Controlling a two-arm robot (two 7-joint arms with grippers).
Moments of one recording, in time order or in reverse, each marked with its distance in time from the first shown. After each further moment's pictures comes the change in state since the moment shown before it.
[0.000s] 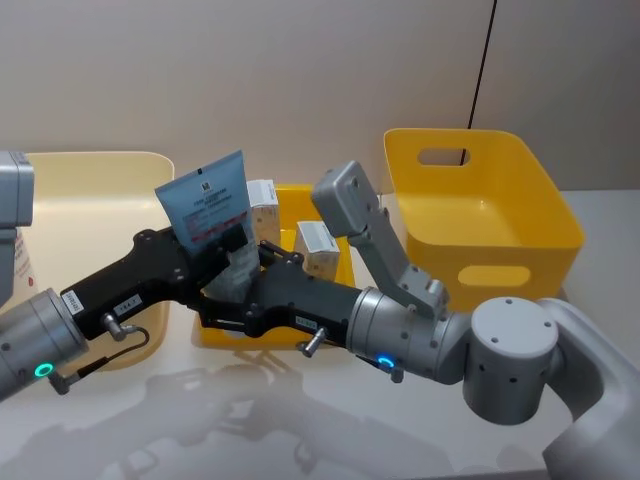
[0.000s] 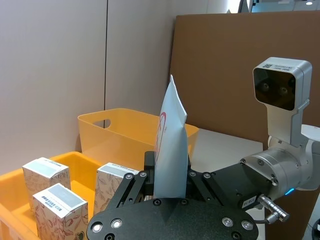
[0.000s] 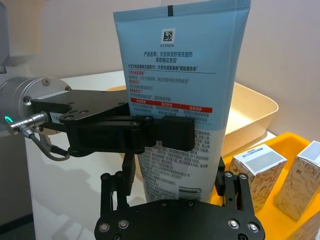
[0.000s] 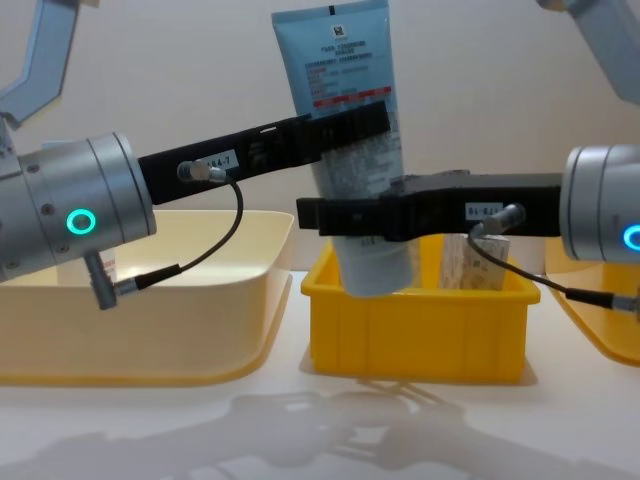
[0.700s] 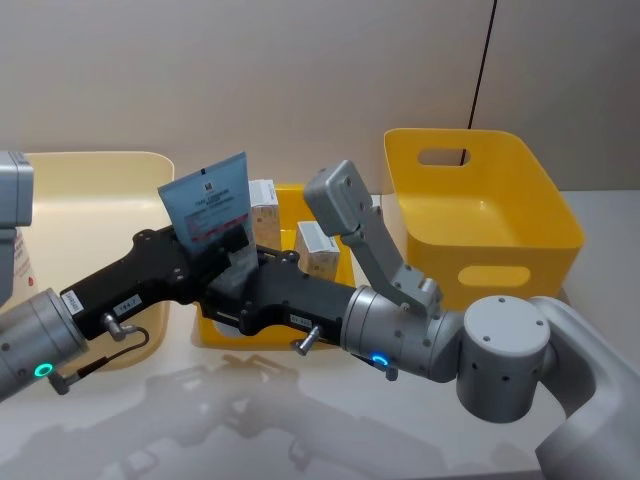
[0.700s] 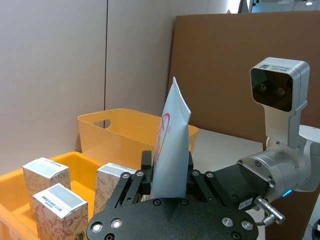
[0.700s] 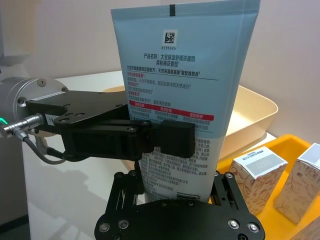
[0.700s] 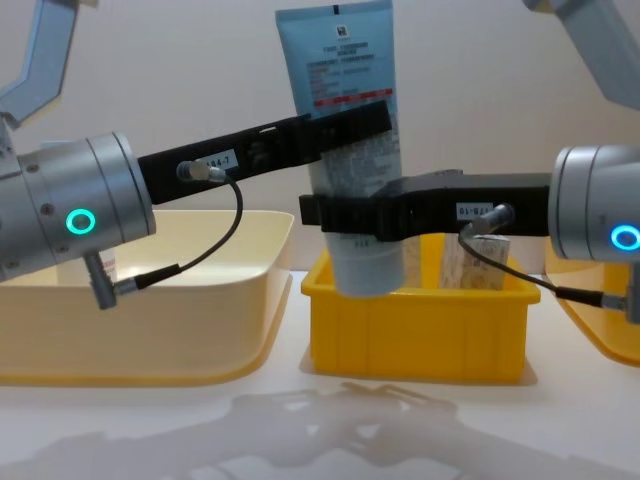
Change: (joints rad) left arm 0.000 0.000 0.000 0.000 0.000 0.000 0.000; right arm 0.014 -0.009 -0.012 0.015 -0.007 -0.006 -0.009
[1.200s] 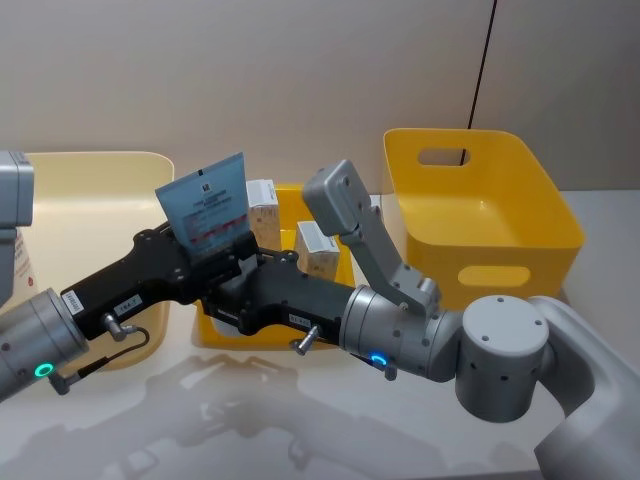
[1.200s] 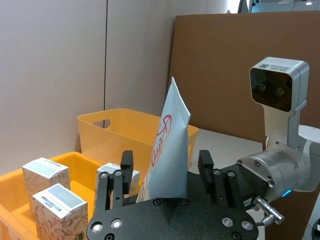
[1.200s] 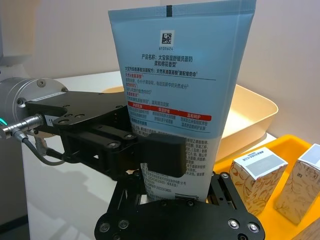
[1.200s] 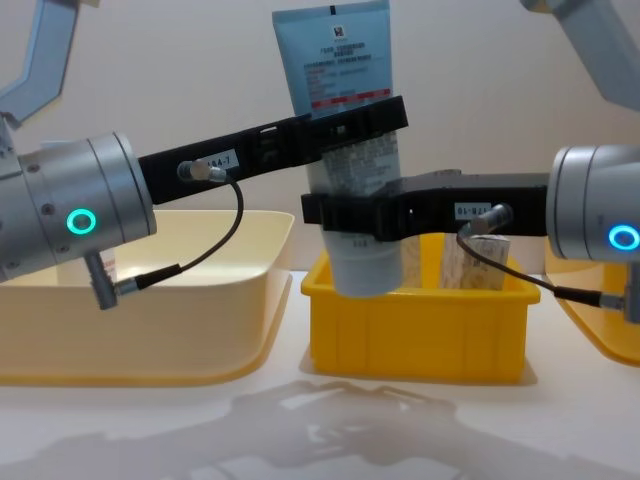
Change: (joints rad) left arm 0.000 -0.001 0.000 0.000 0.000 0.000 0.000; right arm 0.002 -0.002 -0.002 0.002 -0.001 -0.001 -0.001
